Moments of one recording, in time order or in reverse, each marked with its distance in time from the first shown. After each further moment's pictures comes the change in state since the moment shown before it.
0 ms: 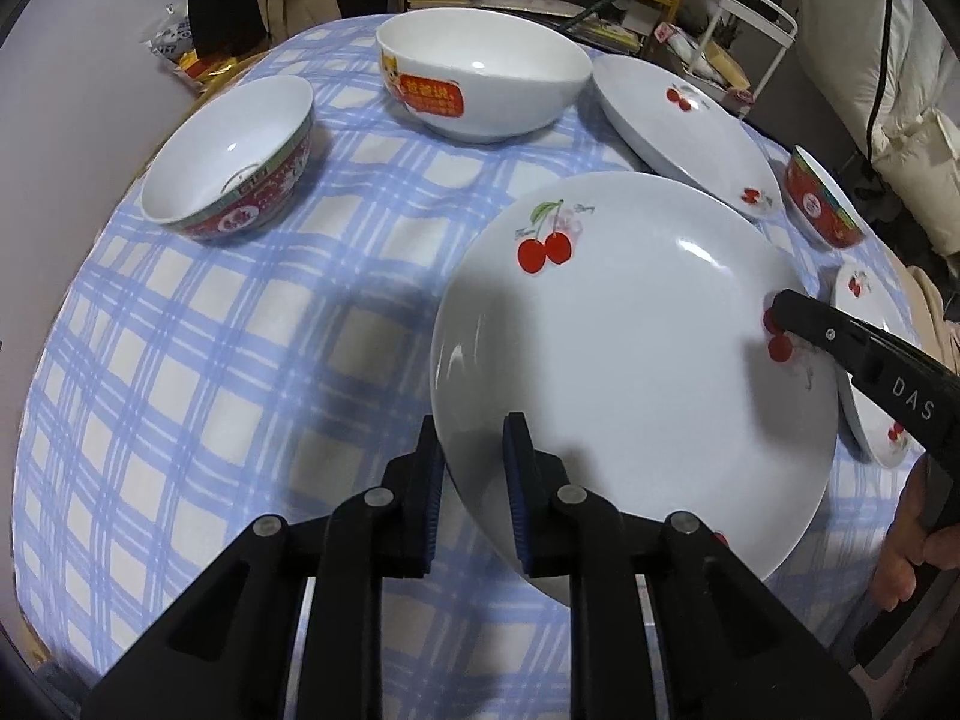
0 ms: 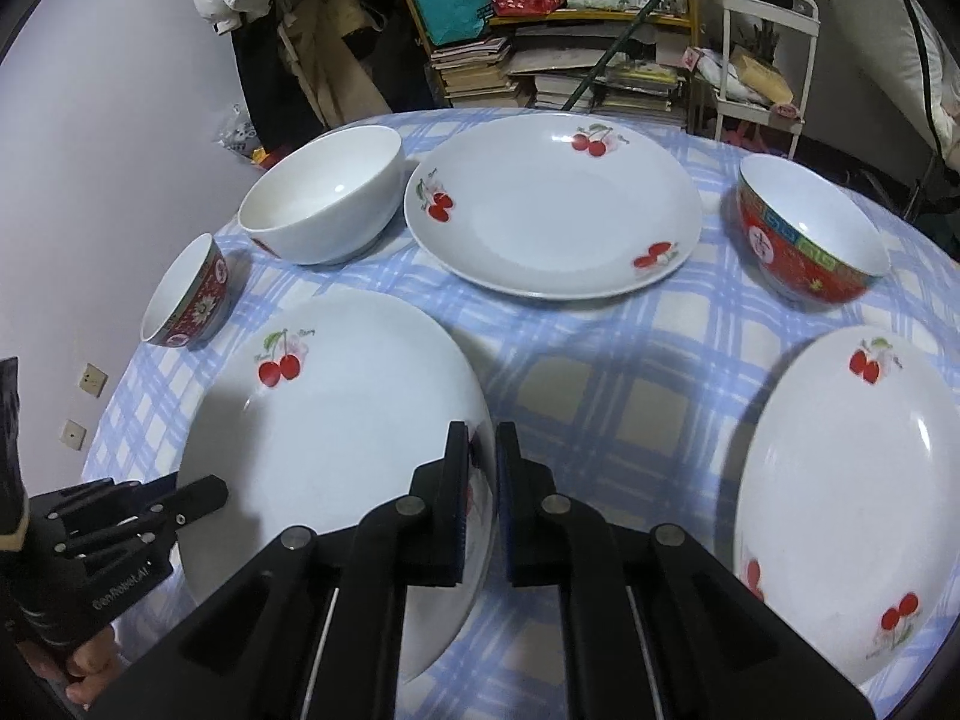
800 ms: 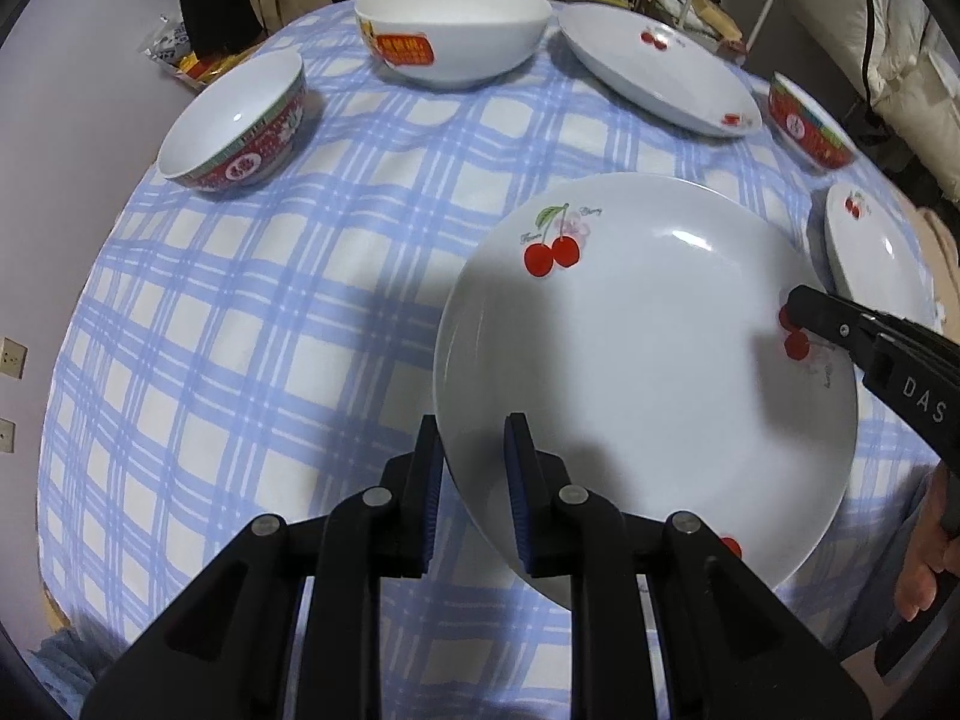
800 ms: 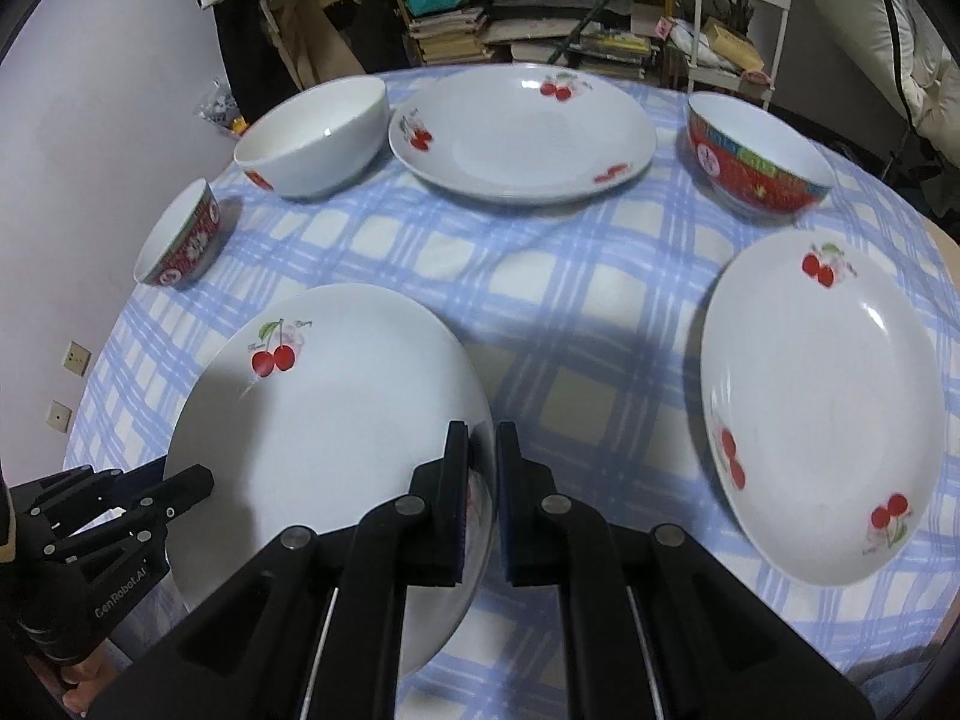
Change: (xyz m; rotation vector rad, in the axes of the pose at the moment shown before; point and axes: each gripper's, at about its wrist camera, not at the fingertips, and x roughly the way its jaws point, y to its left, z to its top) left arm -0.010 -0.023 -0.036 0.073 0.060 0.083; right arm -0.018 0.001 -0.043 0.018 0.079 -0.070
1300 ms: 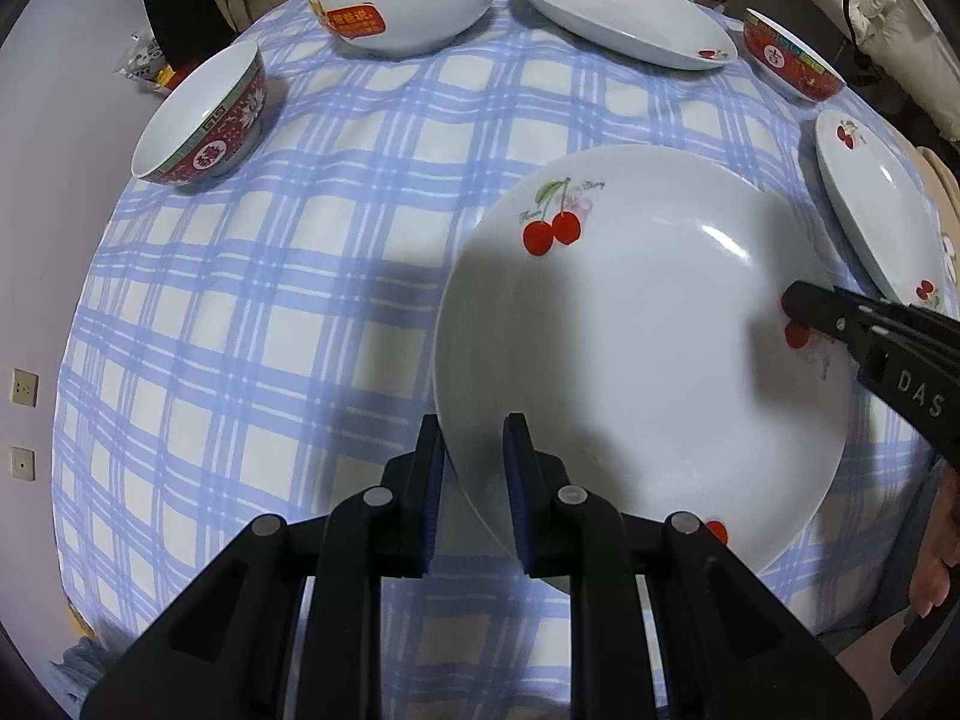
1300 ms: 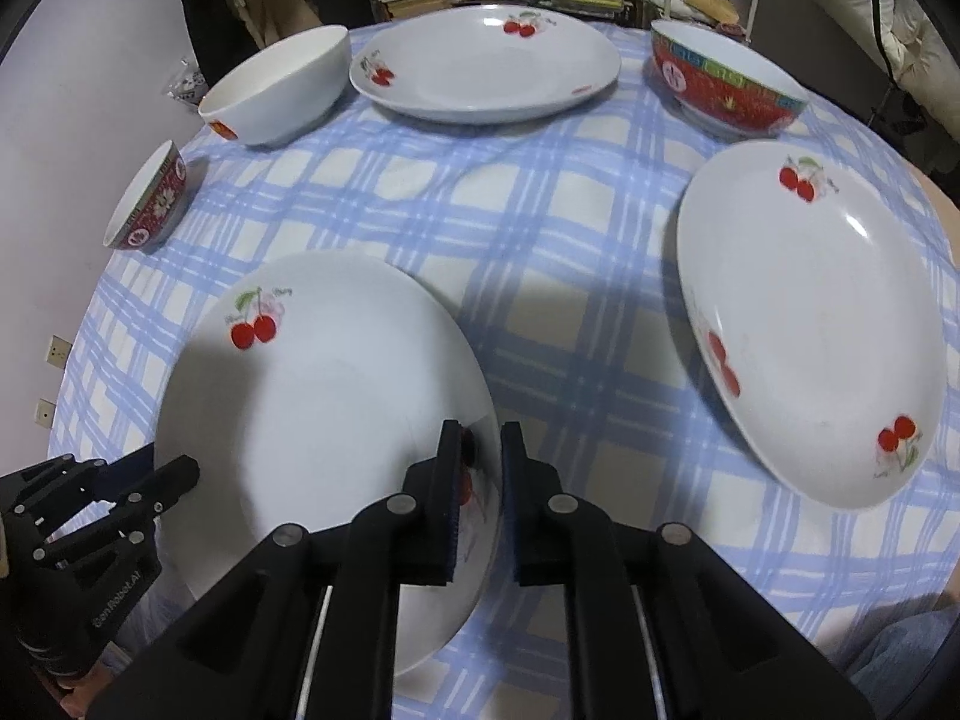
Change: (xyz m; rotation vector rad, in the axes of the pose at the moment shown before) left arm 0.008 -0.015 -0.012 0.085 0.052 0.026; right arm 0.011 -0.009 -0.026 0.050 0.087 -0.043
